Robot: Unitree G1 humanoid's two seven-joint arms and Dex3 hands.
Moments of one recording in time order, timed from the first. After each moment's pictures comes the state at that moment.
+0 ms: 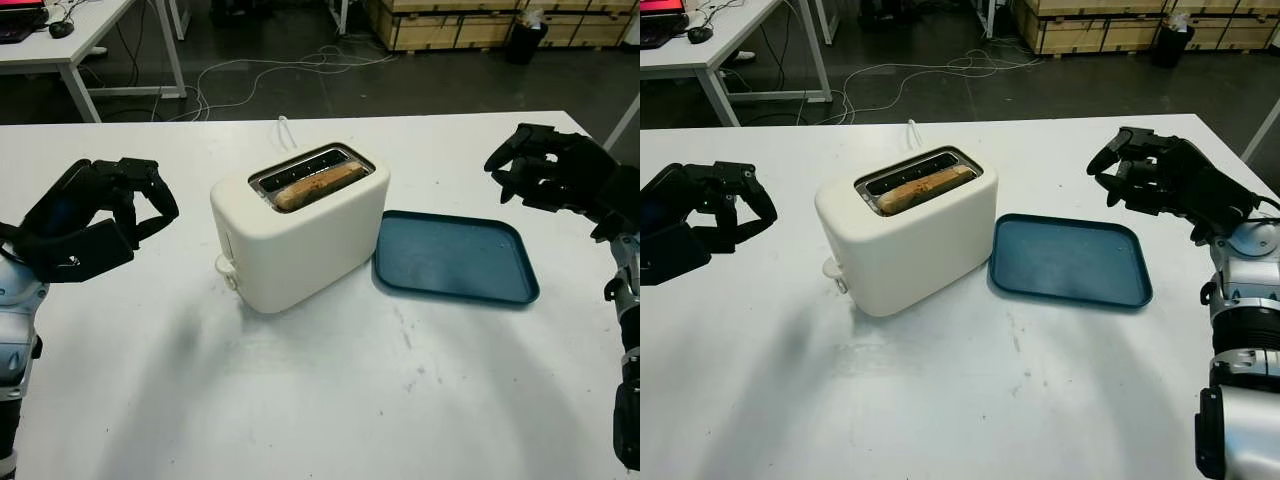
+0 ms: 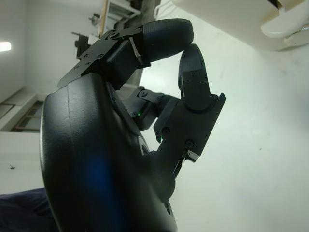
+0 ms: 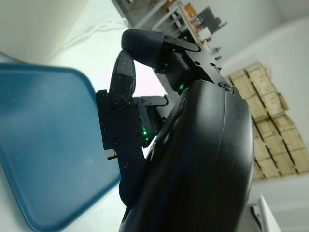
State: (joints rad) left arm -0.19 0.66 0.17 -0.16 0.17 0.06 -0.40; right arm -0.63 -0.64 -0.16 0.75 0.11 -0.33 0.68
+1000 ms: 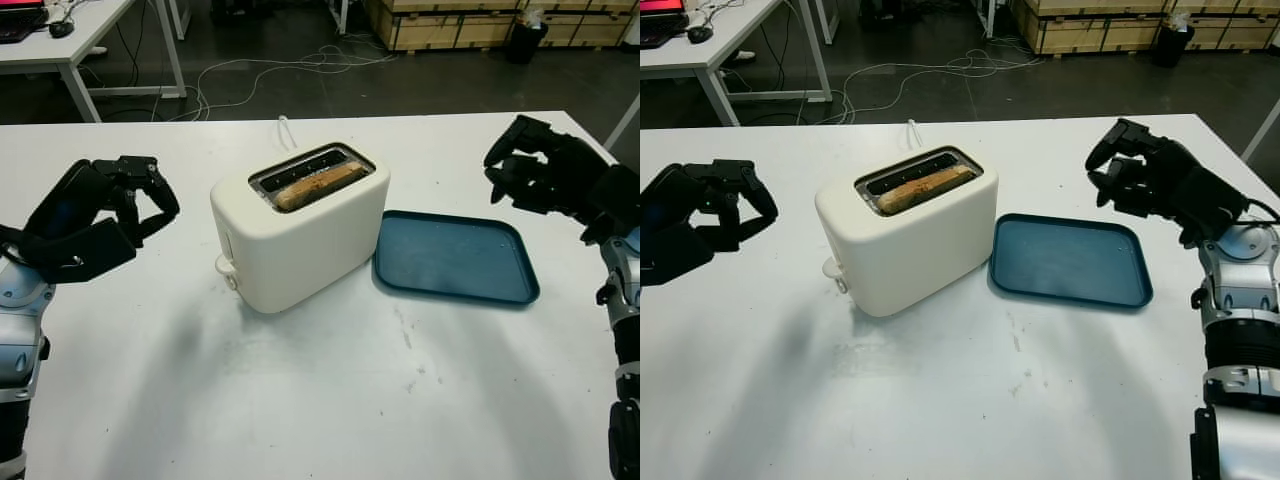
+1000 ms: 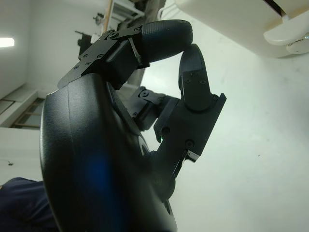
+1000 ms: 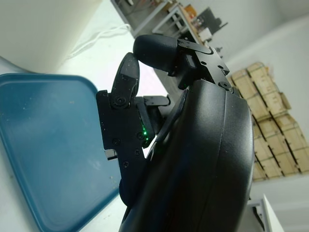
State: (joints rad) left arm -0.19 0.64 0.18 -0.16 0.17 0.06 -0.38; right arm -0.56 -0.61 -0.15 0.58 0.10 -0.24 0.62
